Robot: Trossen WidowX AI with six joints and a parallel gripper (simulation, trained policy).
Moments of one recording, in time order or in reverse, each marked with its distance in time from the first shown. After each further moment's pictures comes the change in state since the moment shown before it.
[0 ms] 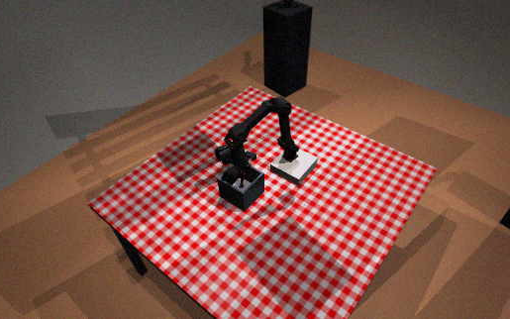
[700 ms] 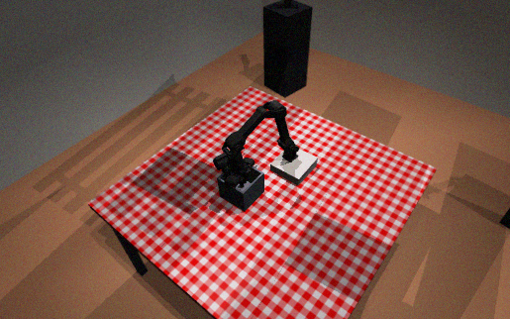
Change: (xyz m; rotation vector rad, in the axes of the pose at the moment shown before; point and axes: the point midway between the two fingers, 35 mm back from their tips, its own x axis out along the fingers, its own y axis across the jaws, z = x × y) arm 0.038 0.005 0.002 -0.064 0.050 -0.053
